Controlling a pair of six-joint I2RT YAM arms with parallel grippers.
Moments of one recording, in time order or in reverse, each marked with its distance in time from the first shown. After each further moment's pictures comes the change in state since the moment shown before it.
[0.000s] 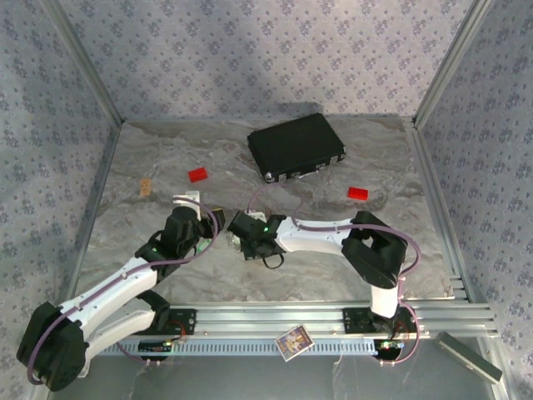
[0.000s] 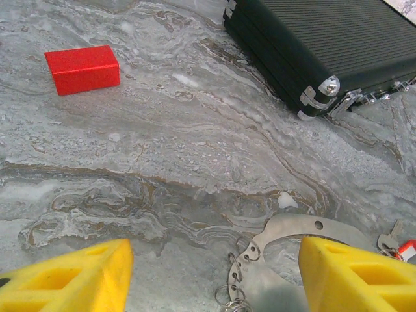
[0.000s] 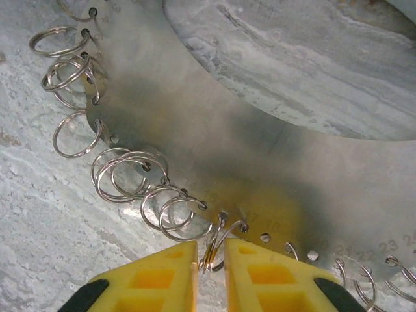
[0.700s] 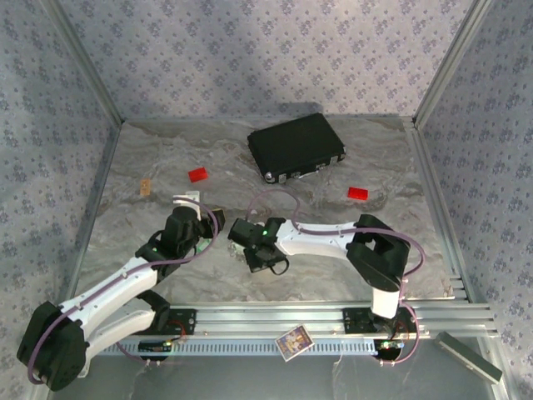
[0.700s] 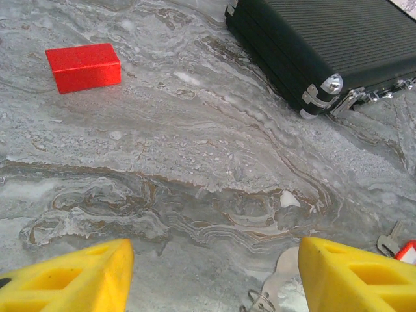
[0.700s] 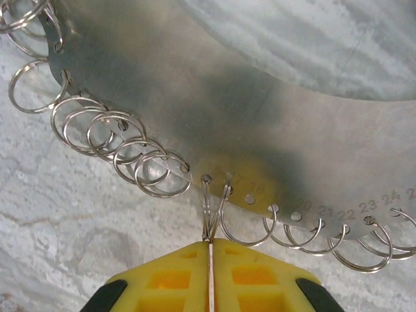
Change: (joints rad) left arm 0.002 0.010 0.000 0.000 0.001 0.000; right arm 0.038 -0.030 0.007 -0.187 -0.074 -0.105
